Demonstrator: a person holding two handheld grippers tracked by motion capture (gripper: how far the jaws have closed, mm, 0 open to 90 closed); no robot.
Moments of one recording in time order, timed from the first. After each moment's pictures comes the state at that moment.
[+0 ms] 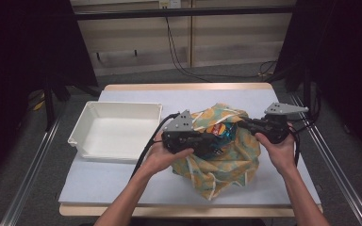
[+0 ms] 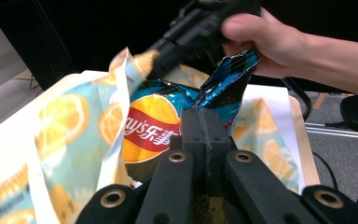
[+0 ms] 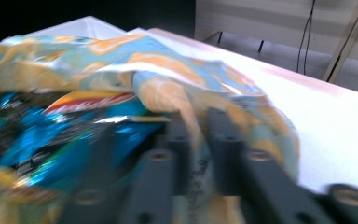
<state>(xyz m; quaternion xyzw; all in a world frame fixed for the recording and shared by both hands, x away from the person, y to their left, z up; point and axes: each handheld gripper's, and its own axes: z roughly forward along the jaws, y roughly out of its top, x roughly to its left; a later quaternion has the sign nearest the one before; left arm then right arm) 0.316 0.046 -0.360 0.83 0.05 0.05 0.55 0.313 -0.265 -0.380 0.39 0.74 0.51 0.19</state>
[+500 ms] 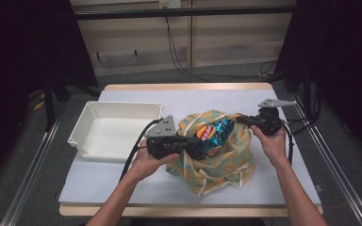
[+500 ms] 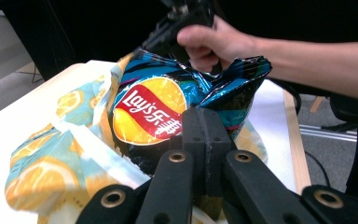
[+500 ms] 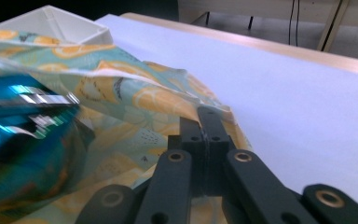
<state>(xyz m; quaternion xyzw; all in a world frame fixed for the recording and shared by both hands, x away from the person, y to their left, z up) 0.314 0.084 -0.368 0.82 0.08 0.05 0.56 0.356 -0.270 -0.416 0.44 0.74 0.48 0.17</state>
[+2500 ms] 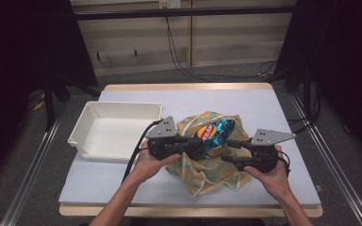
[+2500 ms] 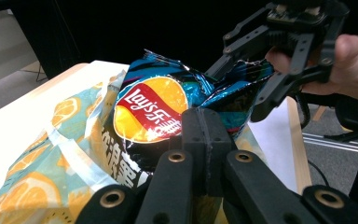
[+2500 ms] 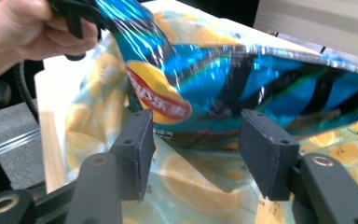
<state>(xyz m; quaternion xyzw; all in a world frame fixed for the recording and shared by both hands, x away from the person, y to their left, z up) 0.310 0.079 -0.372 0.82 0.09 0.05 0.57 0.249 -0.217 -0.393 0.30 0.79 0.52 0.15</state>
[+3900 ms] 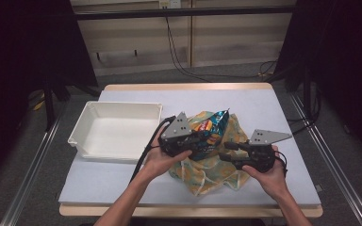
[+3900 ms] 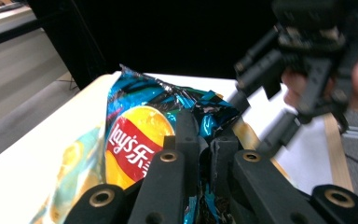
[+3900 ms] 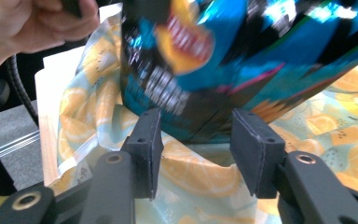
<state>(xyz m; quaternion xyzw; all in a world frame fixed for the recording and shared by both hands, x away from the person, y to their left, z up) 0.311 0.049 -0.352 0.82 0.09 0.12 0.56 0.255 -0.216 -0.403 0.30 0.79 0.52 0.13</state>
